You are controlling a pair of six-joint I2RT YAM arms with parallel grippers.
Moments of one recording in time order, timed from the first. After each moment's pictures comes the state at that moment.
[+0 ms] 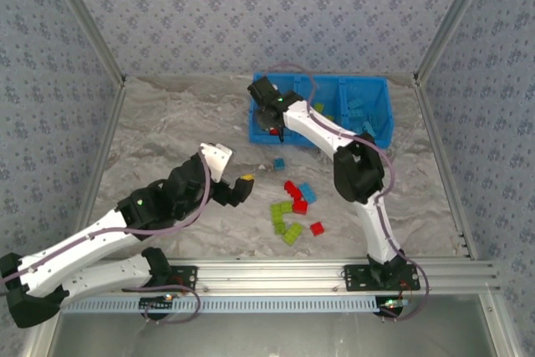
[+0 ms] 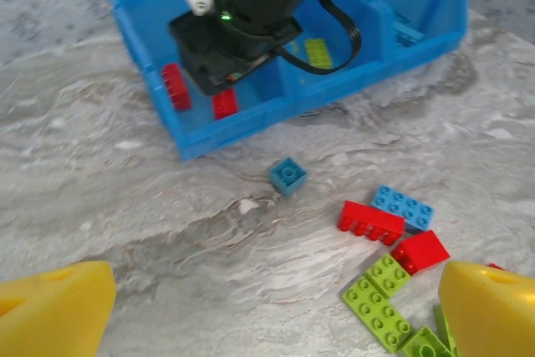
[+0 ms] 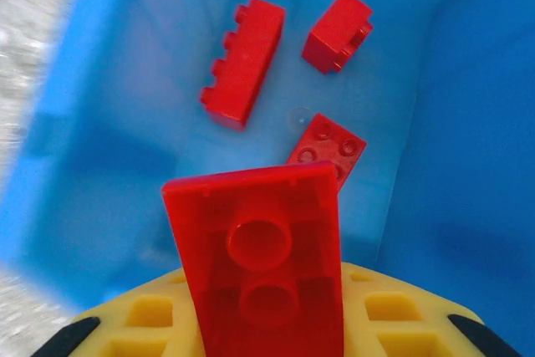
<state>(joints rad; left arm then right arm) -1.03 0.84 0.87 -0.55 -0.38 -0.28 0.65 2.25 2.03 -0.83 0.28 0.33</state>
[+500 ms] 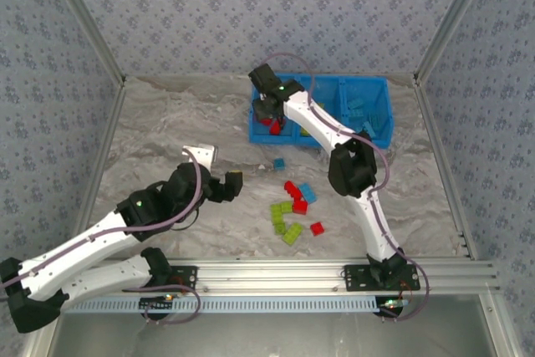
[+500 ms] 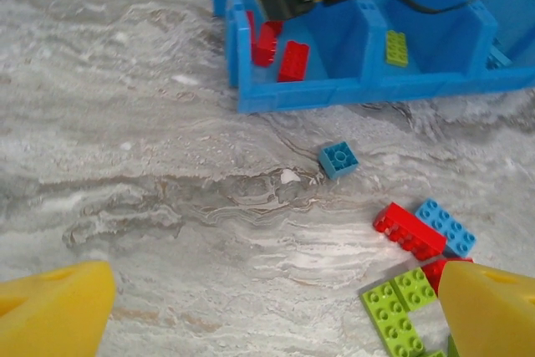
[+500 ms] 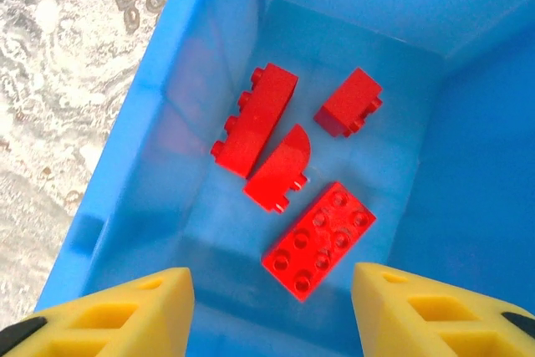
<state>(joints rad) -0.98 0.83 0.83 -0.62 -0.47 -0.57 0.62 2.31 2.24 -0.93 0.22 0.24</state>
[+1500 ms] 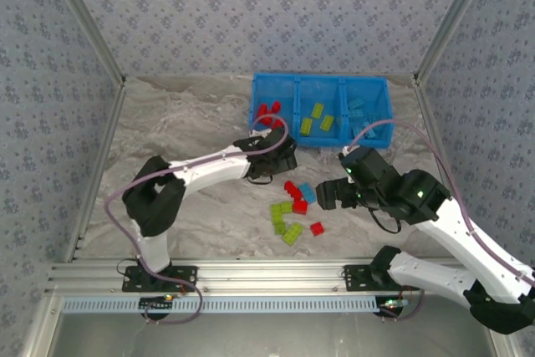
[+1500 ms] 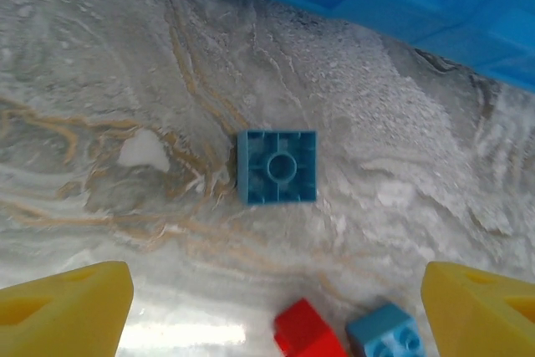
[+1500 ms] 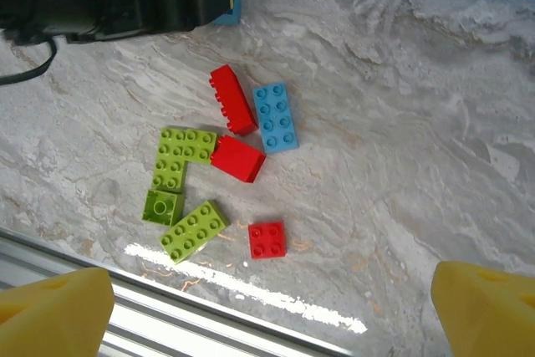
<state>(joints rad) -0.88 1.87 1.35 -0.53 -0.20 -1.05 0.82 0.90 1.17 -1.26 0.17 0.54</state>
